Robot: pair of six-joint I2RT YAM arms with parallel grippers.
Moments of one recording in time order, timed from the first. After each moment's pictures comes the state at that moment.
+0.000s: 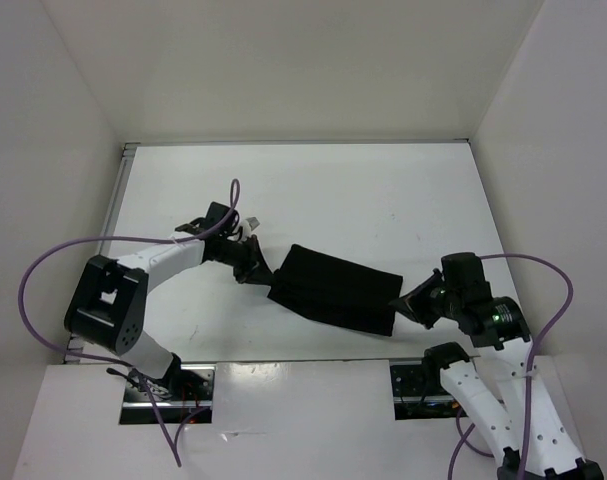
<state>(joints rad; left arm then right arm) -0.34 1.54 0.88 -0.44 0.75 -0.74 0.25 0.56 0.76 -1.13 -0.21 1.20</state>
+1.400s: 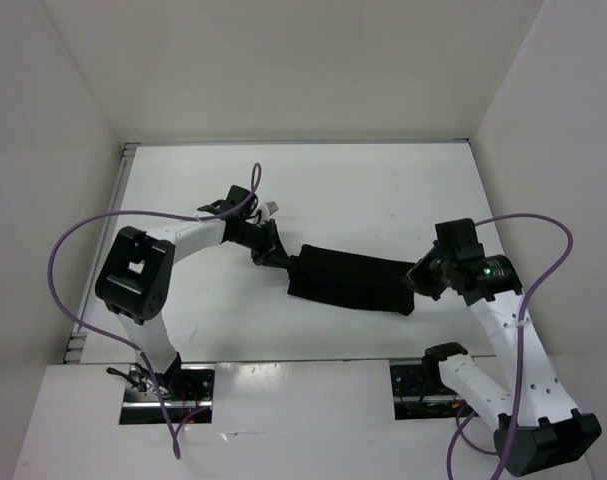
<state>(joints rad) -0.39 1.79 1.11 -0.41 0.79 -0.71 0.20 0.83 0.92 -1.12 -0.04 1.01</state>
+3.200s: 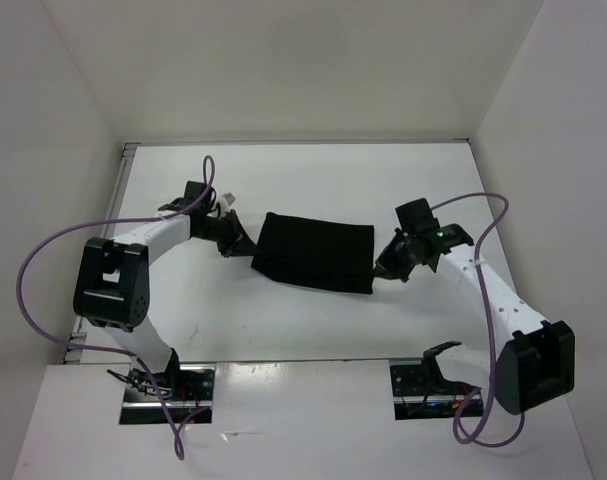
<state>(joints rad) -0.14 1.67 1.01 -0.47 0.75 -0.68 0.33 1.16 0.89 -0.86 -0.13 1.01</state>
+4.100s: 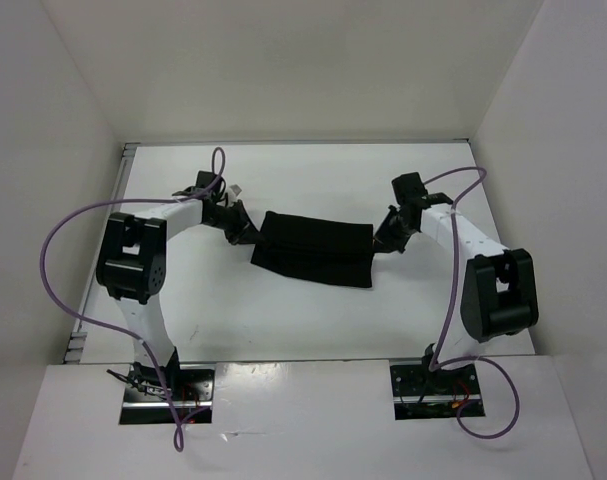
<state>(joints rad) -0.15 1.91 1.23 -0.43 0.71 -0.69 0.19 1.57 1.10 -0.72 -0.13 0.80</state>
